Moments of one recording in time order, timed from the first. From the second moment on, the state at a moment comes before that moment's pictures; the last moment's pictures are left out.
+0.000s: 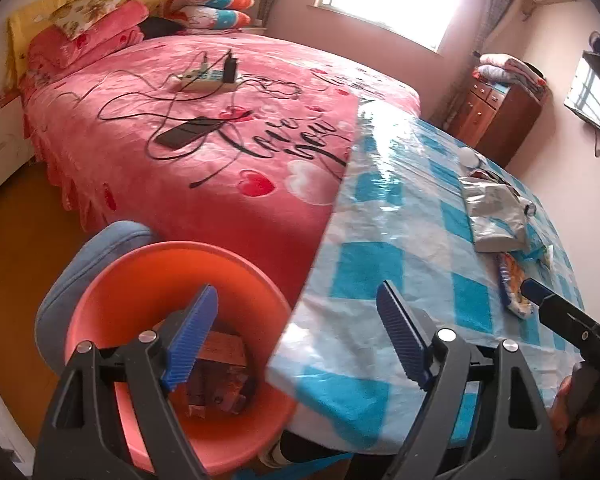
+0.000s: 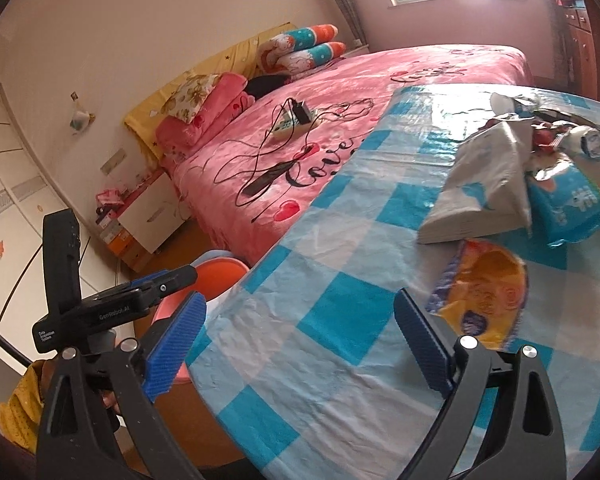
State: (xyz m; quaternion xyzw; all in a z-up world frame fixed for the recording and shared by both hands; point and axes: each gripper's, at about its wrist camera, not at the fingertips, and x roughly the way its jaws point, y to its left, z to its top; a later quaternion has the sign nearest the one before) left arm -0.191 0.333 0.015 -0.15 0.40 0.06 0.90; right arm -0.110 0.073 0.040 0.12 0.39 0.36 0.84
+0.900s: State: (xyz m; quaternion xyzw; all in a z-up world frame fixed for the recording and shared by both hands) left arm -0.146 0.246 0.029 -0.10 0.42 0.00 0.90; right arm -0.102 -0.001 0.044 0.16 0.36 0.32 0.86
